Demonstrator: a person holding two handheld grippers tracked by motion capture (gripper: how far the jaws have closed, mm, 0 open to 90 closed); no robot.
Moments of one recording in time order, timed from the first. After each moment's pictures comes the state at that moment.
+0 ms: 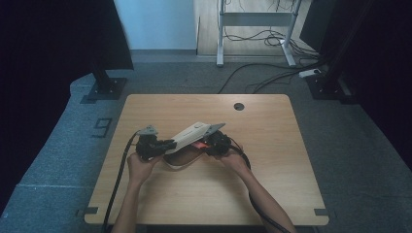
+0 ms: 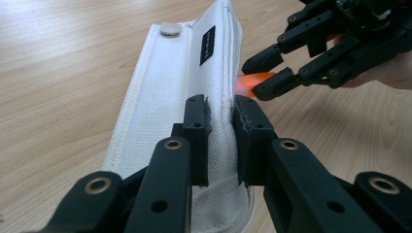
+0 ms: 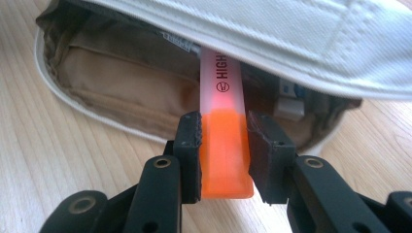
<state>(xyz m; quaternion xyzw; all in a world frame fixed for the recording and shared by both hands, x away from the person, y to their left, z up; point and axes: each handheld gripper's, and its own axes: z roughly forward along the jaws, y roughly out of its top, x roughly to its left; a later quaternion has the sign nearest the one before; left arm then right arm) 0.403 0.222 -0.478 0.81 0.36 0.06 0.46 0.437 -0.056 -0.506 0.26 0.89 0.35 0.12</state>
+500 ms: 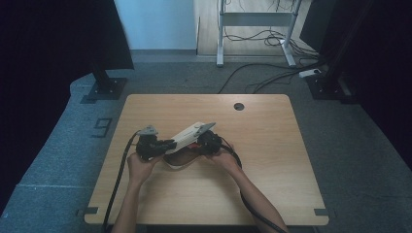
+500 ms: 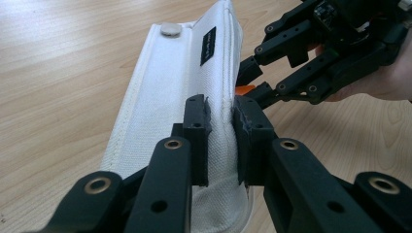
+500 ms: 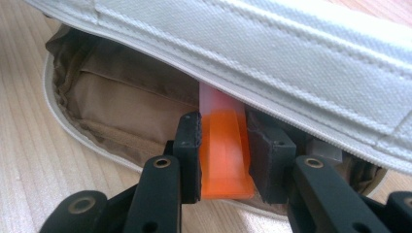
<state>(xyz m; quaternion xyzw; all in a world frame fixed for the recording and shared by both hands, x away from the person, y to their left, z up) 0.403 0.222 -0.478 0.81 0.36 0.06 0.46 0.444 -0.029 -0.512 0.25 0.89 0.36 0.11</state>
